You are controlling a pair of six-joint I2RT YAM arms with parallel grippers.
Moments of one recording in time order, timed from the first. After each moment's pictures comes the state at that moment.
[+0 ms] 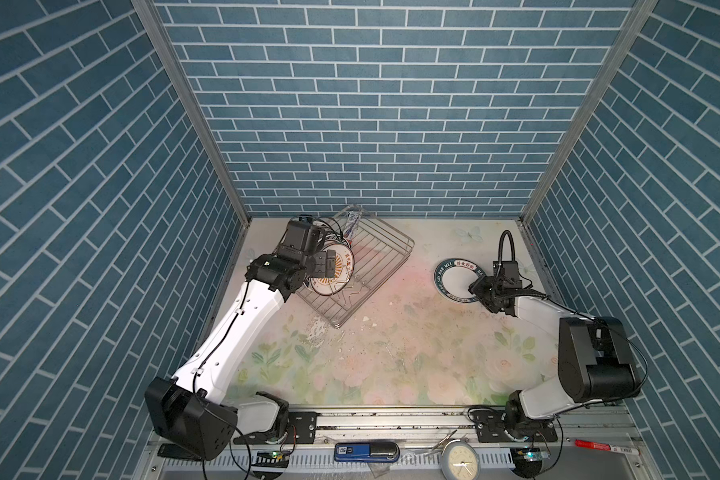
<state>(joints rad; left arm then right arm) -0.38 1.29 1.33 -0.83 -0.27 -0.24 0.10 1.53 0.76 -0.13 -0.09 0.80</state>
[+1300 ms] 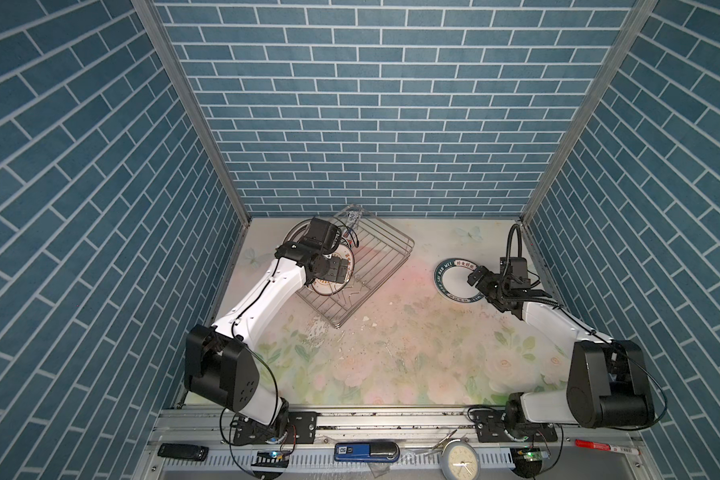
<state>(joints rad) -0.38 1.54 1.38 -0.87 -0.18 -0.12 0.10 1.38 0.77 -0.20 -0.08 0.75</state>
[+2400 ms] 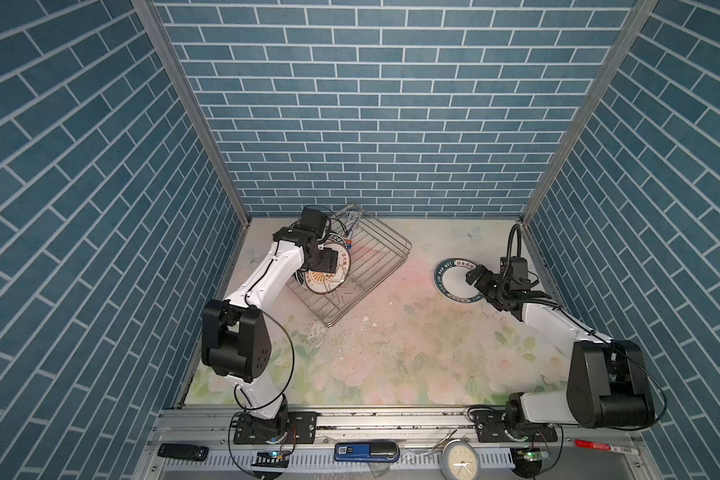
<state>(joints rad) -0.25 1.72 1.53 -0.92 -0.10 -0.13 0.10 1.38 0.76 -0.15 -0.13 0.75</state>
